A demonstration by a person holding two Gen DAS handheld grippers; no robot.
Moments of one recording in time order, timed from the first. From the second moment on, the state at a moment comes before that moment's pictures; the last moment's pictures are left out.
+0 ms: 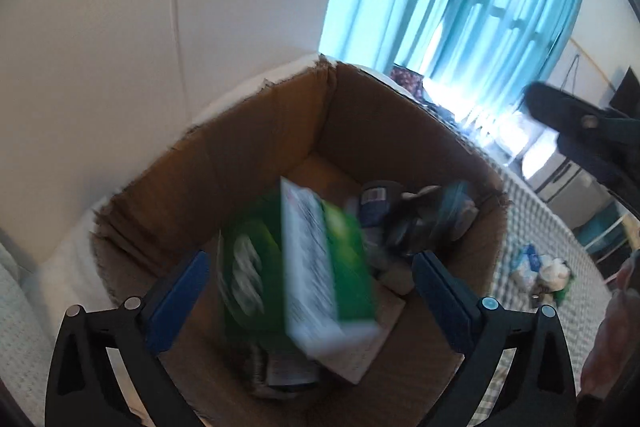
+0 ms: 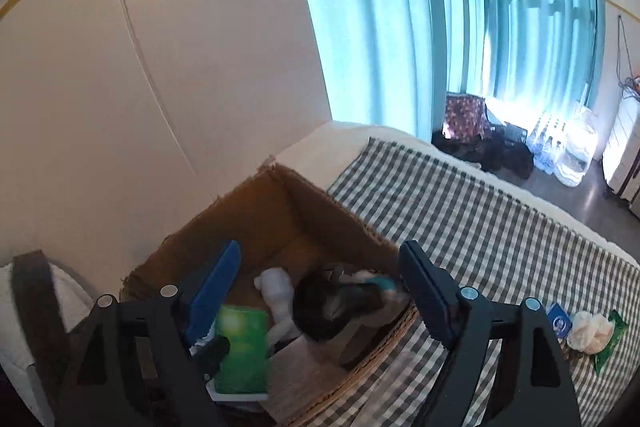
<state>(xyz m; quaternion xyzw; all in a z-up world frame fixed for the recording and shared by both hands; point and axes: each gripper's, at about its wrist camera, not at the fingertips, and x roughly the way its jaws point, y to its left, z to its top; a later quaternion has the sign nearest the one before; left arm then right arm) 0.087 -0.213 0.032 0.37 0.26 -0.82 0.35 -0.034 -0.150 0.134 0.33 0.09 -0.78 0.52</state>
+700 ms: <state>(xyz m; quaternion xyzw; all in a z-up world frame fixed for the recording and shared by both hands) -0.012 -0.033 0.054 0.34 0.12 -0.91 0.20 -0.158 0.139 0.100 0.35 0.08 -0.88 0.32</state>
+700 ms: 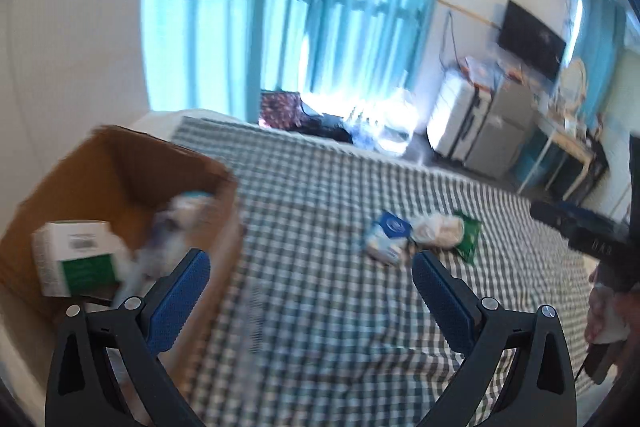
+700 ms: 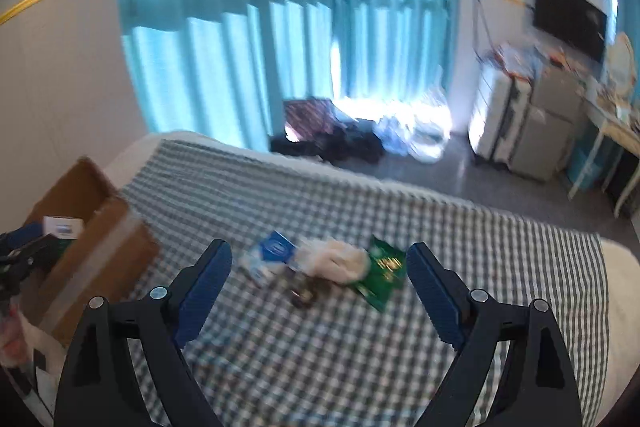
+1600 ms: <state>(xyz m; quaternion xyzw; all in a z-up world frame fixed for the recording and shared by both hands) -0.172 0.011 -0.100 0.41 0.10 -0.89 0.15 -0.279 0.145 -0.061 0.46 0.10 -0.83 0.31</state>
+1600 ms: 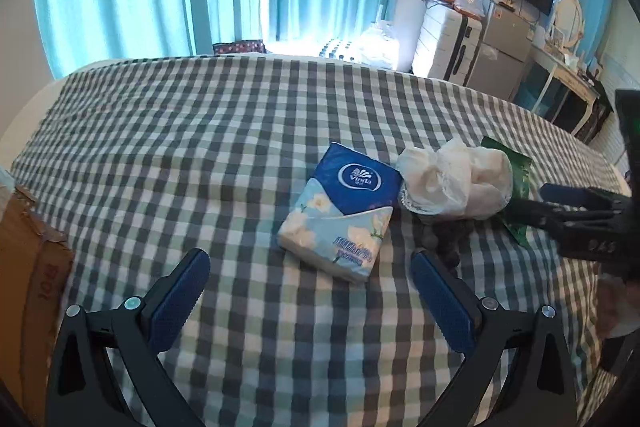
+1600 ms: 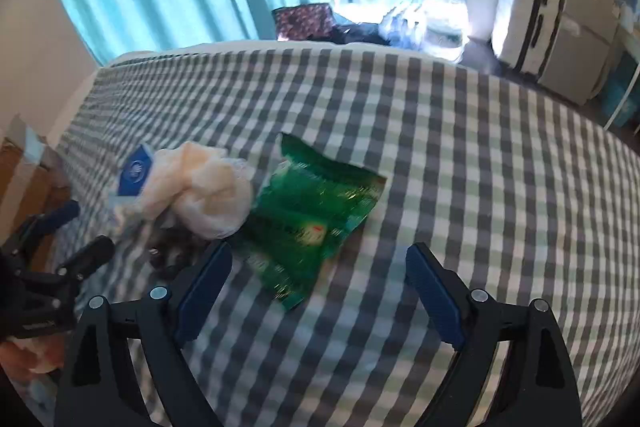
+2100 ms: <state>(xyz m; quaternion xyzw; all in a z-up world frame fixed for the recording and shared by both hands) -0.217 -0.008 -0.125 0.43 0.10 -0.88 0.17 -0.298 0.139 -0.061 0.47 0.00 -0.84 0.28</state>
